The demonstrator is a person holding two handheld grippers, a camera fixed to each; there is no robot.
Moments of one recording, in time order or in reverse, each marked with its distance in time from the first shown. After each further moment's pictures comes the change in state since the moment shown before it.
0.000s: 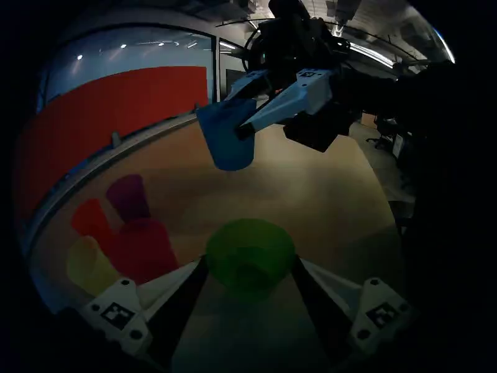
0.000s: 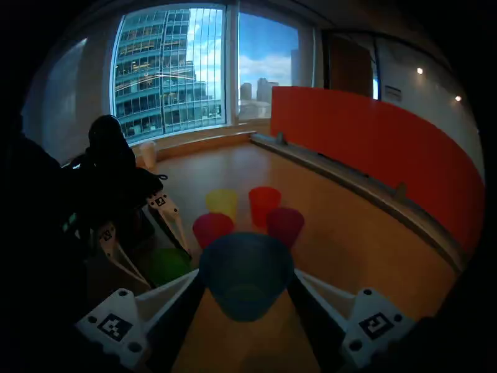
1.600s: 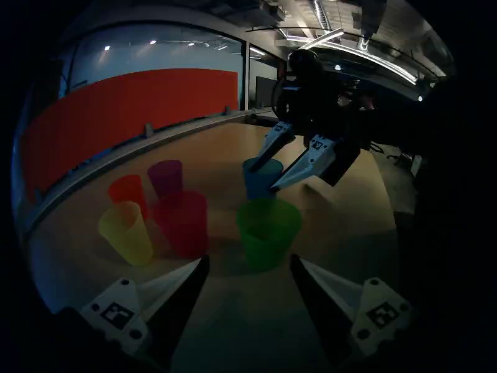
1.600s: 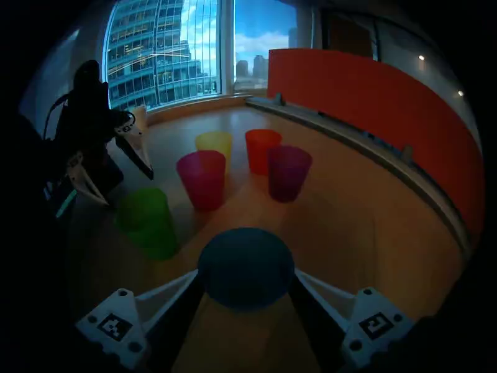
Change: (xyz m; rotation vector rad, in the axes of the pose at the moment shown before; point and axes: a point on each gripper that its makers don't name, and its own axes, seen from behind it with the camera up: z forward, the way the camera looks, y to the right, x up) left arm -0.019 -0.013 -0.059 0.125 0.036 -0.105; right arm -0.098 -0.002 0.035 -0.018 -0.146 0.009
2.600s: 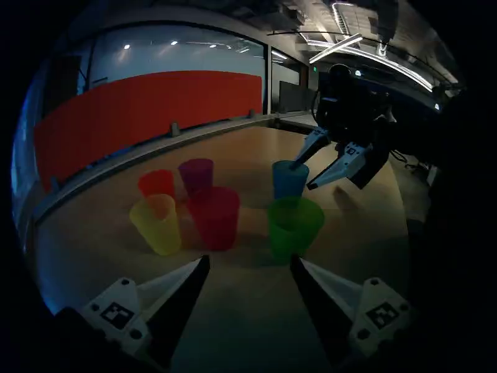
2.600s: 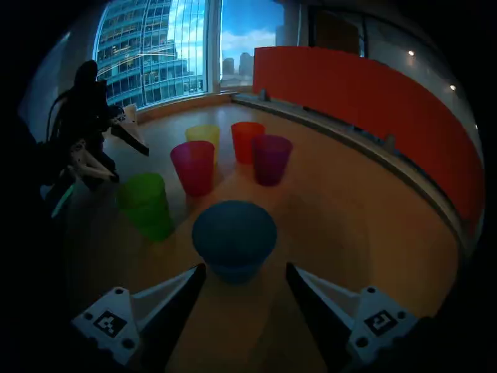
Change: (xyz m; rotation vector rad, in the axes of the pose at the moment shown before) left arm -0.004 -0.033 -0.024 0.127 0.022 -0.055; right arm -0.025 0.009 -0.034 -0.081 -0.008 0.042
